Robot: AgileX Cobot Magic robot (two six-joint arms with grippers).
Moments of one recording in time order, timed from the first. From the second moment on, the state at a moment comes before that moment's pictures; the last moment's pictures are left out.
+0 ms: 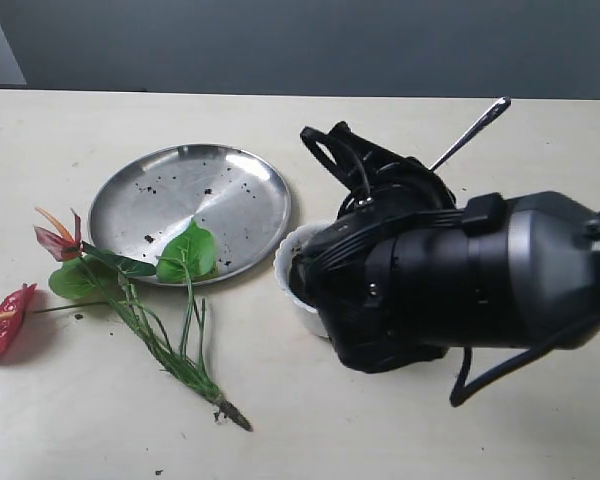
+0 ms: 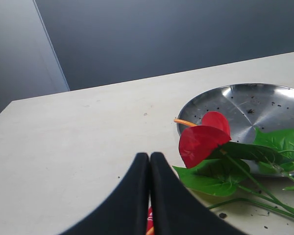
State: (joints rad) left arm -0.07 0.00 0.00 0.21 0.26 -0.06; right arm 1.07 1.74 -0.96 -1.26 1.18 -0.45
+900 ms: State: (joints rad) left arm -0.07 0.00 0.00 0.21 0.26 -0.06; right arm 1.12 1.93 -0.95 -1.42 1.15 -0.39
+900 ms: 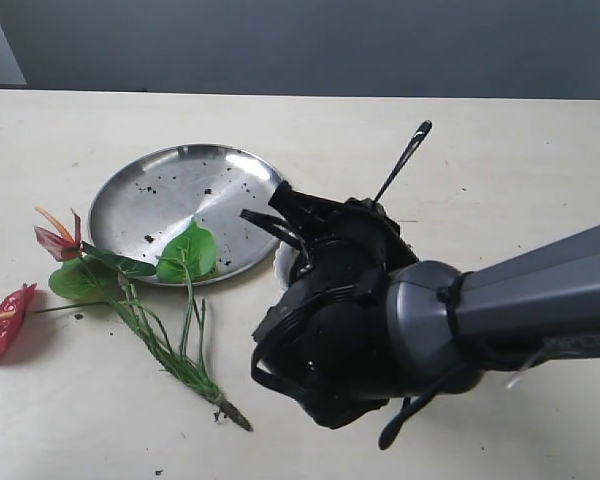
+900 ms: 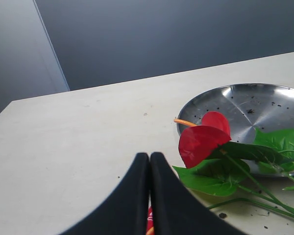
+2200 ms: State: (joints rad) left arm -0.07 0.00 0.00 0.21 0.26 -0.06; right arm 1.08 1.88 -1.02 -1.35 1.11 -0.39
